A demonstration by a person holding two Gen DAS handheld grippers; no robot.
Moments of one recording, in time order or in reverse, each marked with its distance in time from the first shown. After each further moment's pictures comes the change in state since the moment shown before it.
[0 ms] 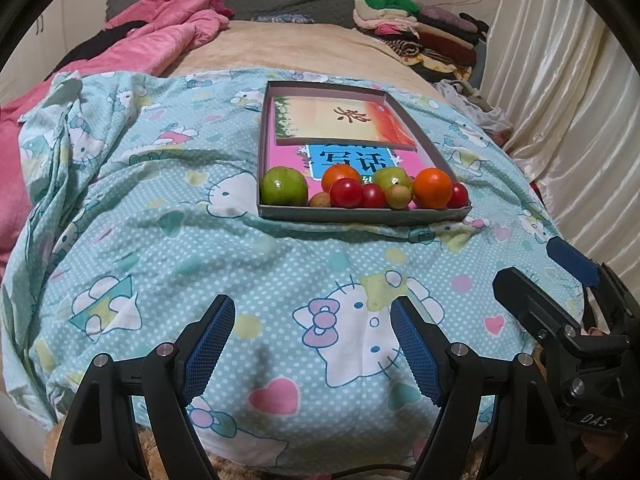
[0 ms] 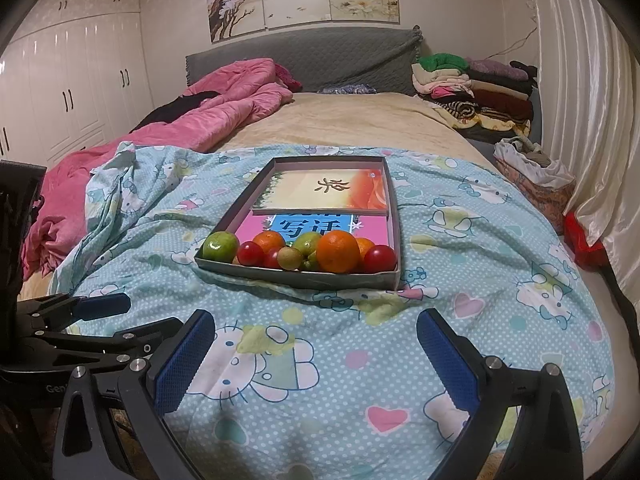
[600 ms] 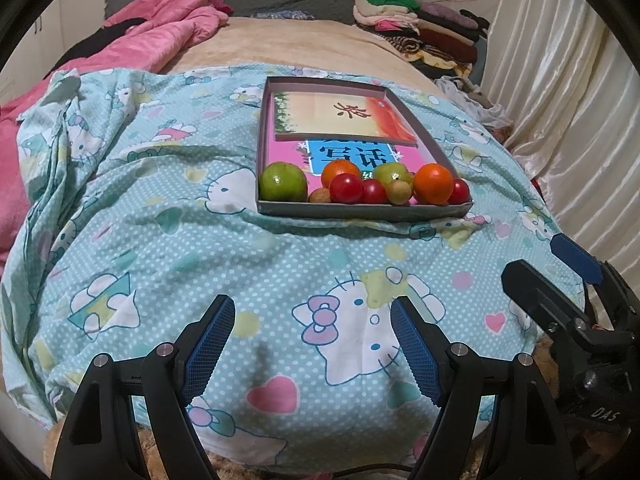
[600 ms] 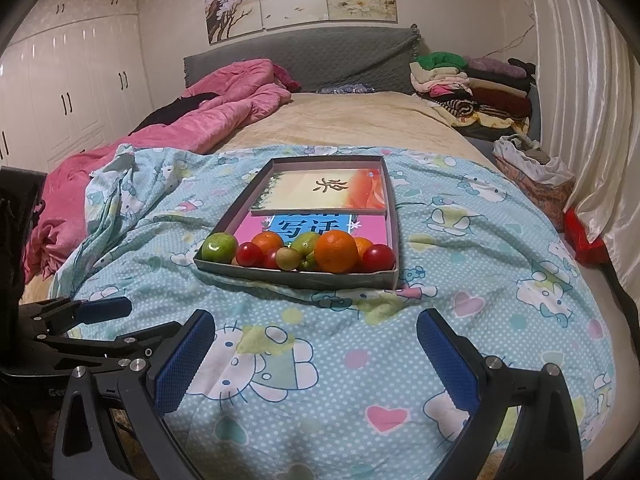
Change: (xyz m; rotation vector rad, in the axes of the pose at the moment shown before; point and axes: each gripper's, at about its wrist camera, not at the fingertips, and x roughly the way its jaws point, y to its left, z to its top) left arm 0.004 0.001 0.000 0.000 0.016 0.000; right arm -0.001 -0.002 0.001 0.014 -0.008 0.003
